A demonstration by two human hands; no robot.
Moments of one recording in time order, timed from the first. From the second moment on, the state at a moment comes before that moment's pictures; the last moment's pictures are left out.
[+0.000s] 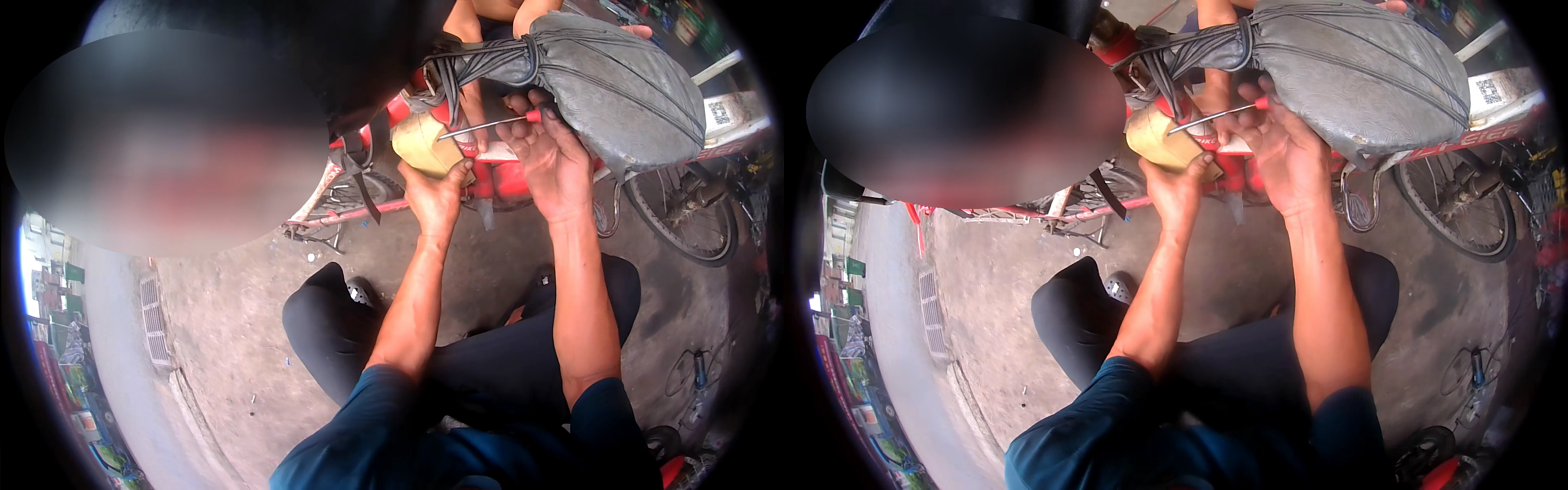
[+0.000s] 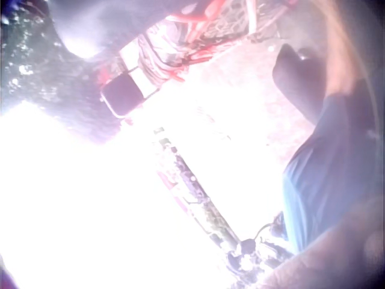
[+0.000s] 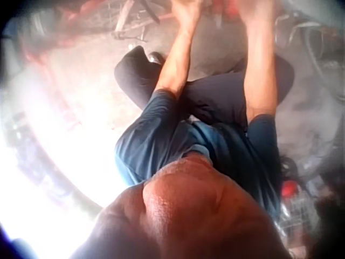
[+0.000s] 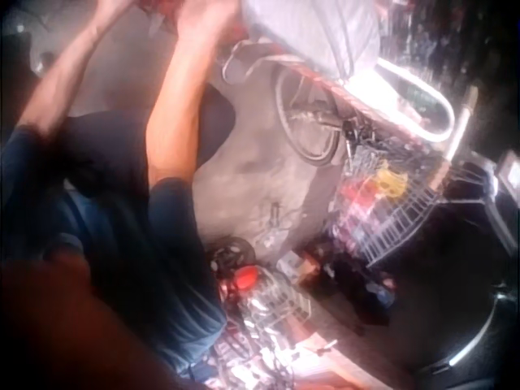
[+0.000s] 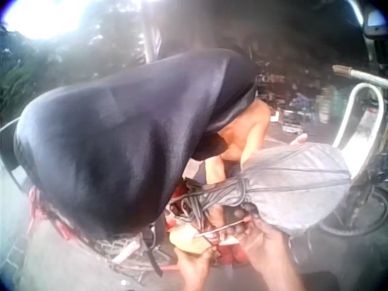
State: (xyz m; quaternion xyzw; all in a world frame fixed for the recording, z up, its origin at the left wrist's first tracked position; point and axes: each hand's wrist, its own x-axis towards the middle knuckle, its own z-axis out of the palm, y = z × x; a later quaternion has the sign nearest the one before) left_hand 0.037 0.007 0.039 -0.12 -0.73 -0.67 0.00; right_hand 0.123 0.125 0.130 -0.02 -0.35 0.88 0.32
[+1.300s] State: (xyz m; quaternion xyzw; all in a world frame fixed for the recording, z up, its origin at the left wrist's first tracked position) left_hand 0.039 0.008 0.040 -0.10 -0.74 -0.66 0.03; right_hand 0.112 0.120 0.144 -0.31 -0.49 0.76 0.29
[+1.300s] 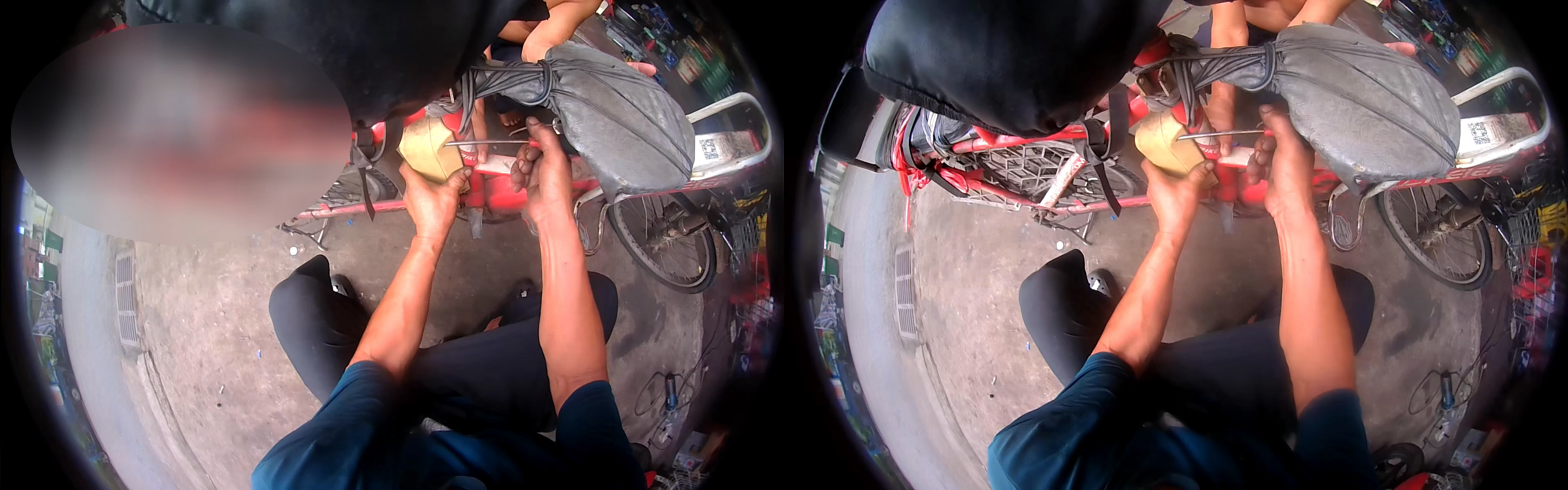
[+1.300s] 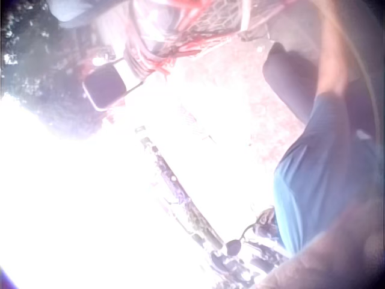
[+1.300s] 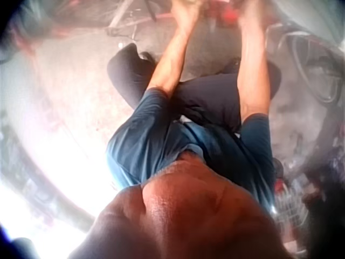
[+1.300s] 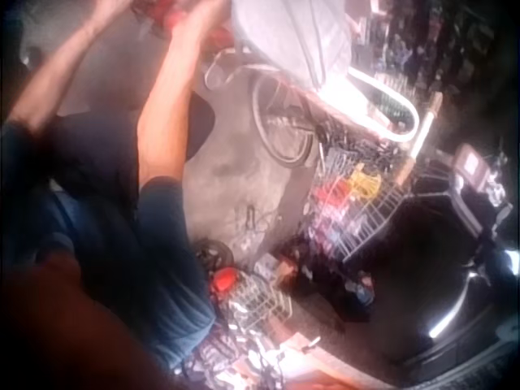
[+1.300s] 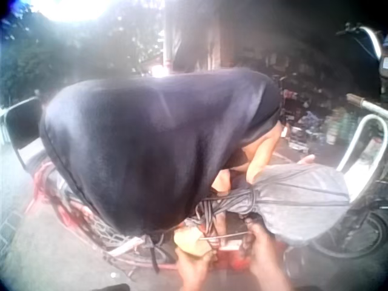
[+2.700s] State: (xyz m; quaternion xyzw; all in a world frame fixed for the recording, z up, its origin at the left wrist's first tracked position) left_hand 0.077 0.061 0.119 0.00 -0.31 -0.92 -0.23; right_hand 0.155 0.173 0.107 -0.13 -0.38 0.80 0.44
